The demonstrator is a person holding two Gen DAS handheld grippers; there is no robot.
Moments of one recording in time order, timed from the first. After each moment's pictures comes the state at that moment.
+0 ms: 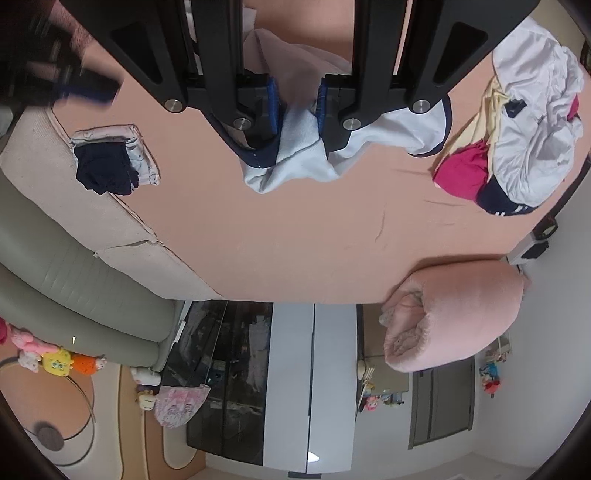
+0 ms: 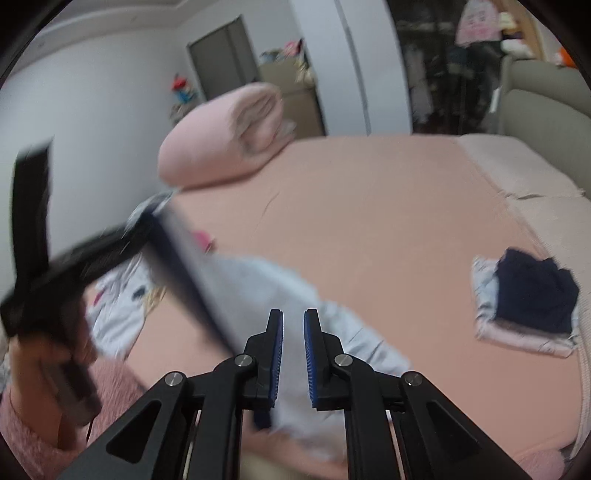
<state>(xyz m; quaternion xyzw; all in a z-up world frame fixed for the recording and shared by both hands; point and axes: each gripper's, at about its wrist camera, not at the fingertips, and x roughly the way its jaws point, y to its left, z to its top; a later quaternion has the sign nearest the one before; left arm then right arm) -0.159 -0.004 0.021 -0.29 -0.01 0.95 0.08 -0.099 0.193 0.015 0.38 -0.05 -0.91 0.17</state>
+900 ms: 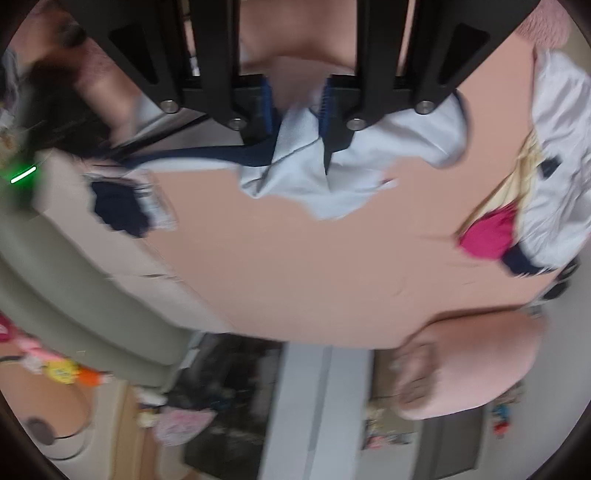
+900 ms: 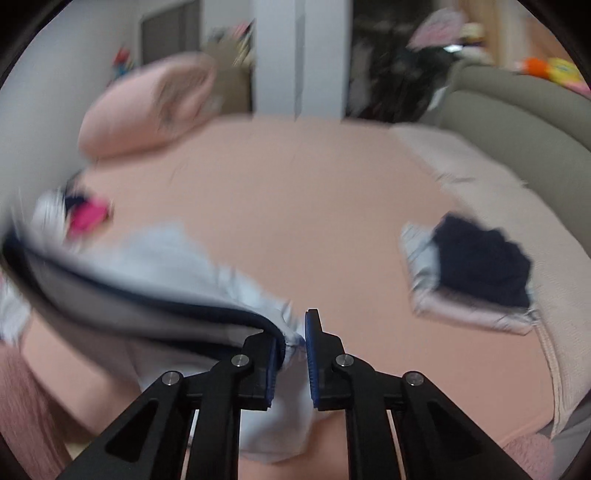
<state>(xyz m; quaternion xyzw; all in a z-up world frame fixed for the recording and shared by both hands) -0.130 -0.021 -0.048 -0.36 -0.04 0.93 0.09 -0.126 0.239 -0.066 0.36 0.00 -0.93 0.00</state>
